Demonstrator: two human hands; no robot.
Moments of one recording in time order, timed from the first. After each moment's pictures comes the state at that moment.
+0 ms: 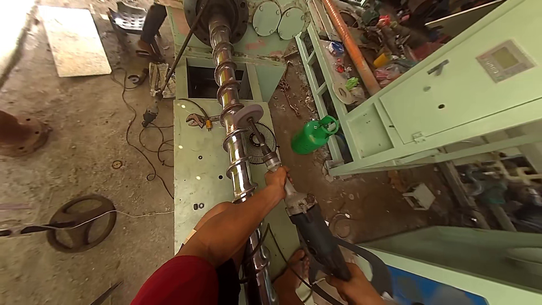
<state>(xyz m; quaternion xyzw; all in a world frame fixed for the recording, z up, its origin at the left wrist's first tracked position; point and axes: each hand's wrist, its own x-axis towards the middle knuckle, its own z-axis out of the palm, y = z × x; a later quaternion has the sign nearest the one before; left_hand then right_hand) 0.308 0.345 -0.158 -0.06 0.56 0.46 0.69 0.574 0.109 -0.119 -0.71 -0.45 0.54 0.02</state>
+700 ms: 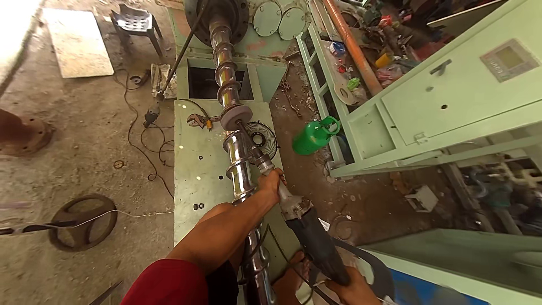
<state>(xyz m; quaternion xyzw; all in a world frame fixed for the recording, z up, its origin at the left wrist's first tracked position) 0.288 0.328 -0.151 -0.08 0.54 0.48 0.69 0.563 0.111 -0.107 -0.71 -0.49 0.51 -0.01</state>
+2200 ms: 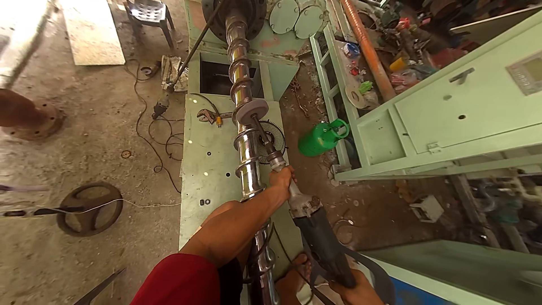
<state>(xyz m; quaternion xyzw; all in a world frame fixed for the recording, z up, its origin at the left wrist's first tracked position) 0.285 0.342 -0.152 -0.08 0.55 0.47 0.68 0.553 0.120 -0.104 -0.71 -0.48 0.52 -0.01</state>
